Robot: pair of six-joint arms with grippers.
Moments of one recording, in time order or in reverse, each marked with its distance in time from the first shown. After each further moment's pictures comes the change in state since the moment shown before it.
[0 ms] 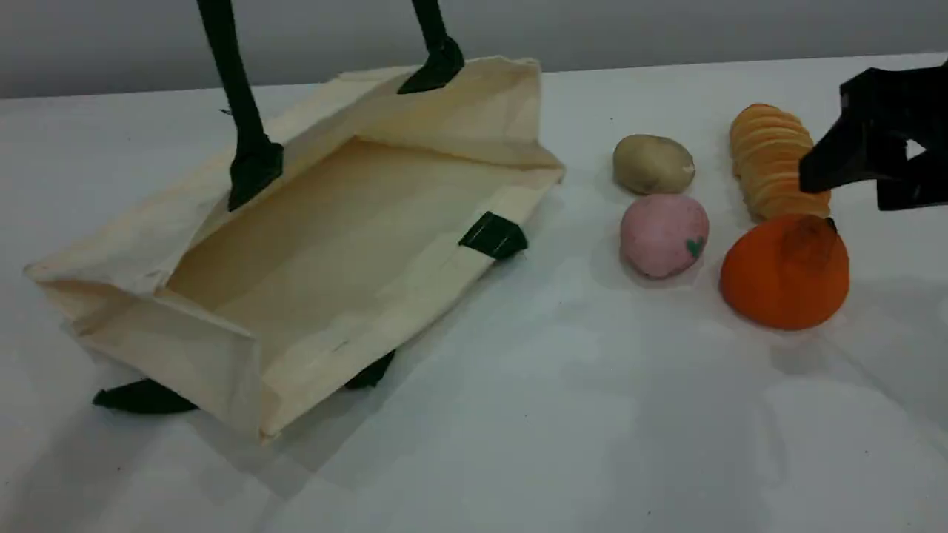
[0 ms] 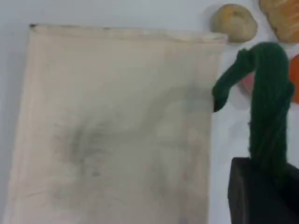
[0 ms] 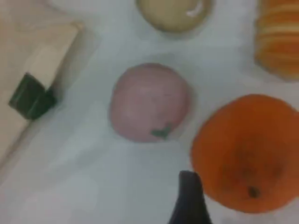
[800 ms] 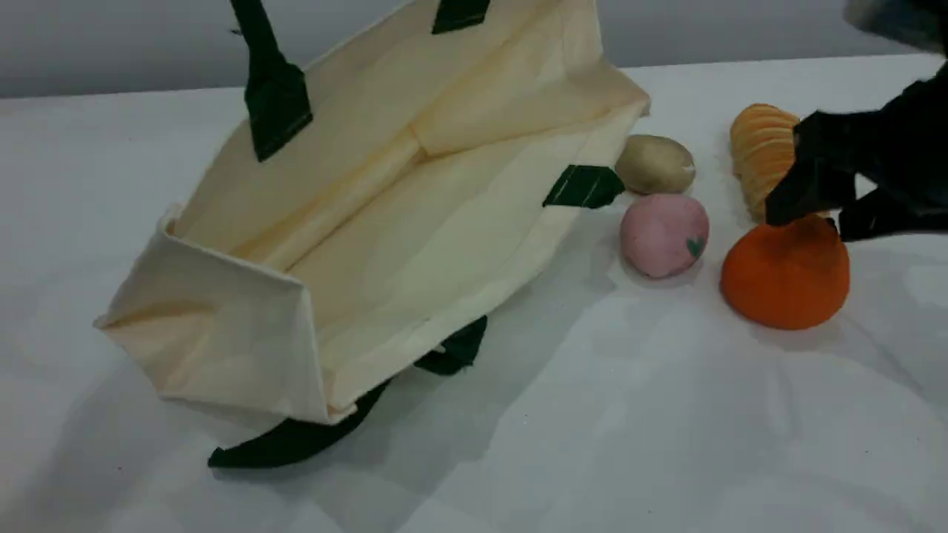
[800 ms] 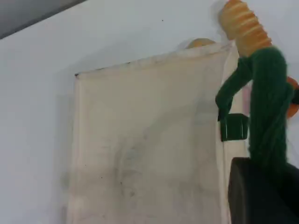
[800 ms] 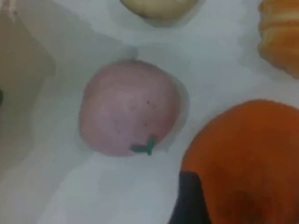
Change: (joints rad) left arm -0.048 -0.074 -0.053 0.003 0.019 -0.006; right arm 0.000 0.210 -0.118 -0.003 0.007 0.003
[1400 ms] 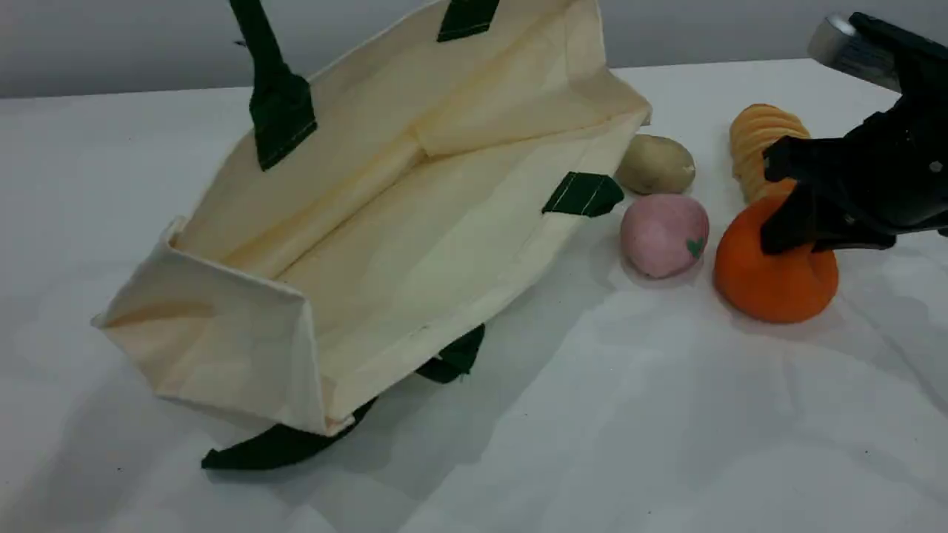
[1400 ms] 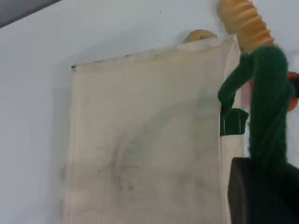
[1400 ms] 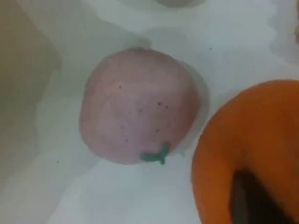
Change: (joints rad) left arm 0.000 0.006 0.000 -0.003 0.020 0.000; right arm 0.000 0.109 -0.060 0.001 0.069 -0.001
